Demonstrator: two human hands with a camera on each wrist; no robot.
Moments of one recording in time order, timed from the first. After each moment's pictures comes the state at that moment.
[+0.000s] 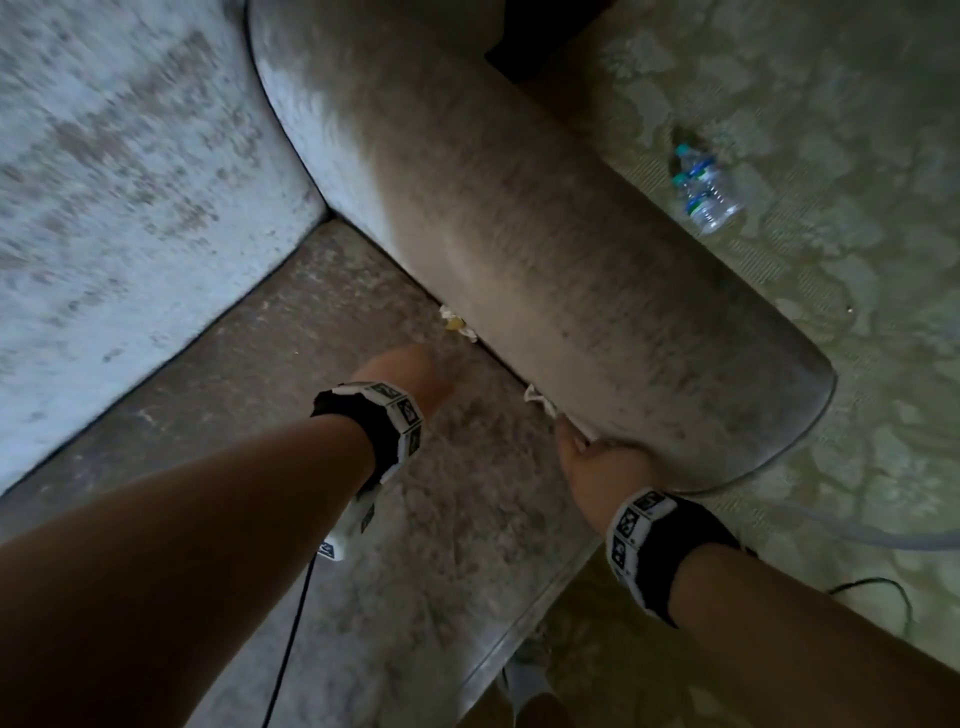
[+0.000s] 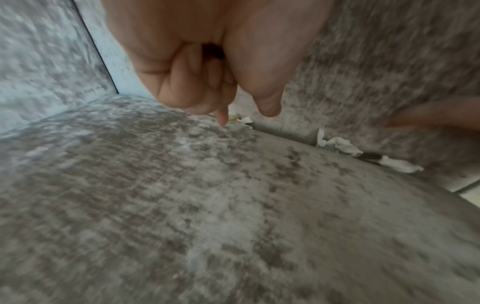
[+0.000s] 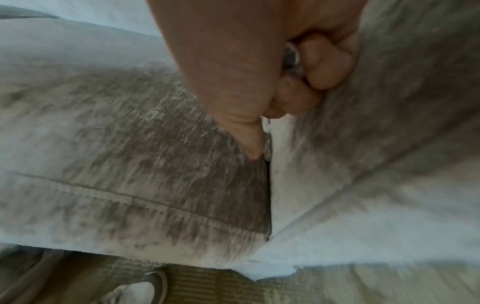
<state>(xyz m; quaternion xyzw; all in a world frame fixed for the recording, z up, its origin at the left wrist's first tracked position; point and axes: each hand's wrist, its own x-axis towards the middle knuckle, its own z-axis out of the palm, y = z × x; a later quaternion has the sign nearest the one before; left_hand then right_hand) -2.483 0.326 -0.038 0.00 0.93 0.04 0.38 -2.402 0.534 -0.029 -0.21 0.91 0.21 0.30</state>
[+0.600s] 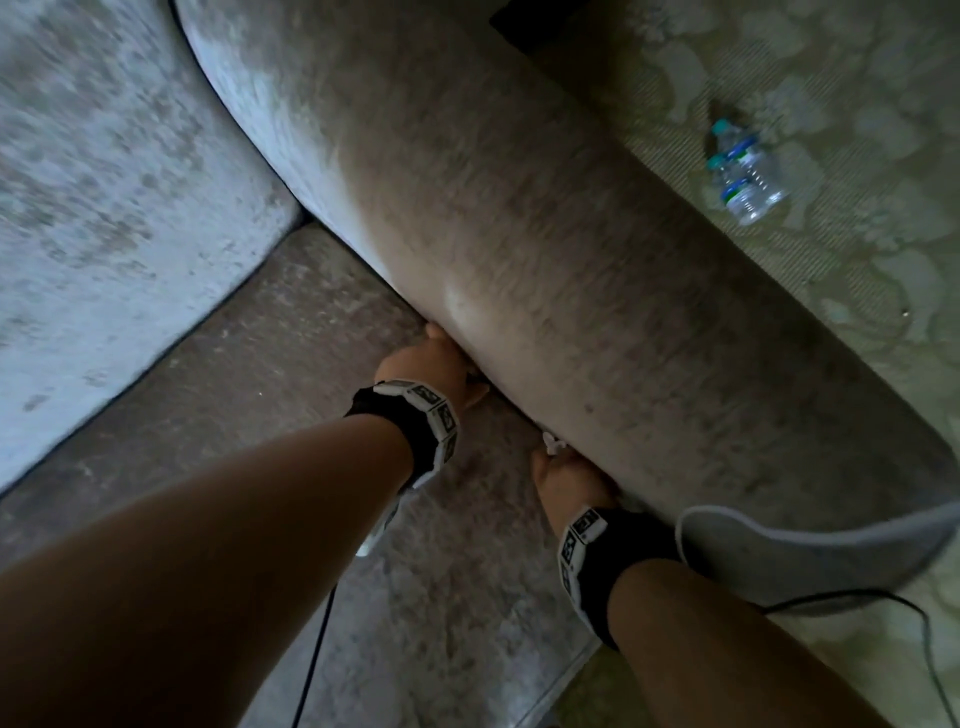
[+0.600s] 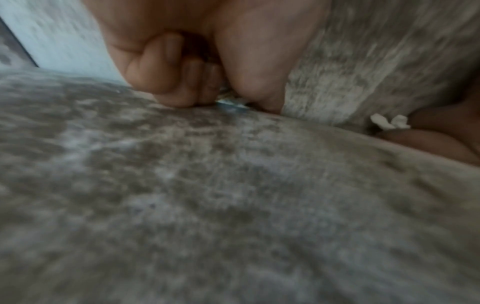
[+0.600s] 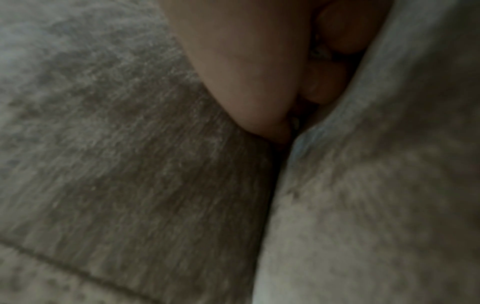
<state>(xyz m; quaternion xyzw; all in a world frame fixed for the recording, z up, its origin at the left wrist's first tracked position) -2.549 0.350 -0.111 -0.08 0.93 0.09 0.34 -2.453 0.504 -0.114 -0.15 0.89 0.11 0.42</state>
